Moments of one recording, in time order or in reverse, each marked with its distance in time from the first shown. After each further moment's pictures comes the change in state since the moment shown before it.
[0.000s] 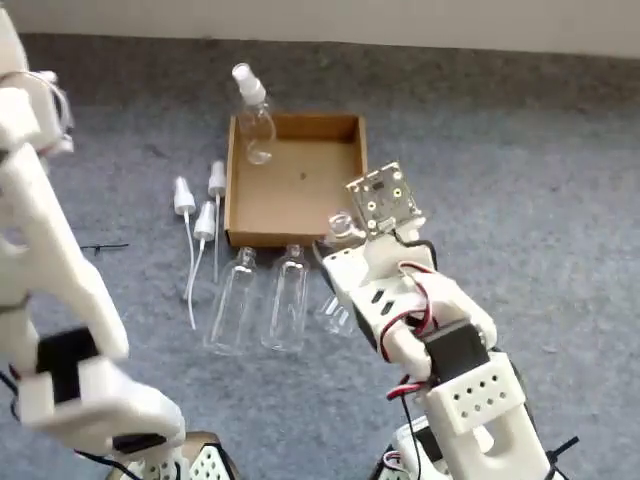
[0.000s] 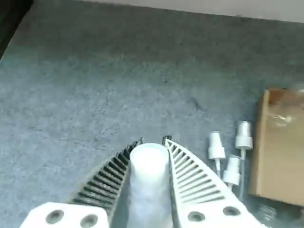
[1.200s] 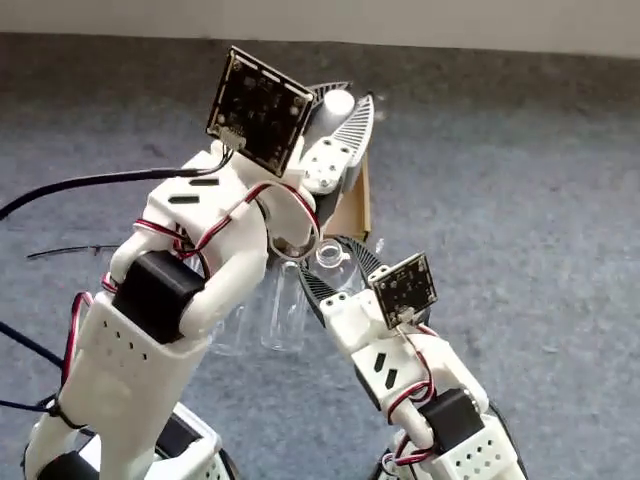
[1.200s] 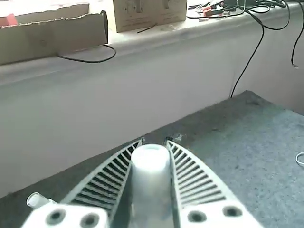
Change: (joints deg) left arm 53.7 -40.9 58.2 -54.7 5.6; right arm -4.0 -33.0 31.8 -17.9 -3.3
